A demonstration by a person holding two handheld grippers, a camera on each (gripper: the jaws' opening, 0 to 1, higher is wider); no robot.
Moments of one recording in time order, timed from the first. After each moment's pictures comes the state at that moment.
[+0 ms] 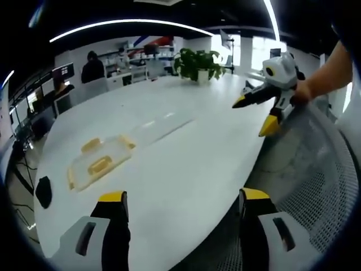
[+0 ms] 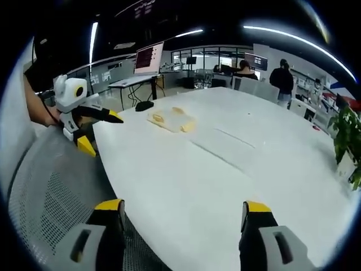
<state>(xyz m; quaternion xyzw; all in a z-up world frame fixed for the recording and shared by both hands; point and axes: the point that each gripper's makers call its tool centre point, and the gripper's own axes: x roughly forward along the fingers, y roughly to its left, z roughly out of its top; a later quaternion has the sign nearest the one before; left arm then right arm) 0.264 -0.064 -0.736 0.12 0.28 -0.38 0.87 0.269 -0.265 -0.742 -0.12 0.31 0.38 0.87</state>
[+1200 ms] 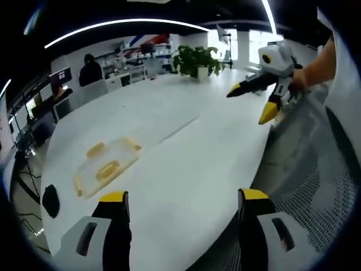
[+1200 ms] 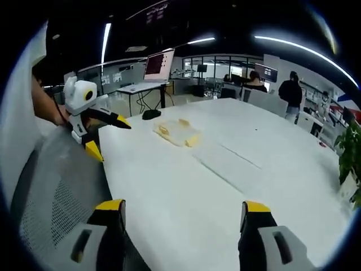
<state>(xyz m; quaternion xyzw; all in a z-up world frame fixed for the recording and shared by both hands) 0.280 -0.052 -0.731 0.14 0.28 -0.38 0.87 0.292 -0.250 -0.721 -0.13 0.28 0.41 0.86</state>
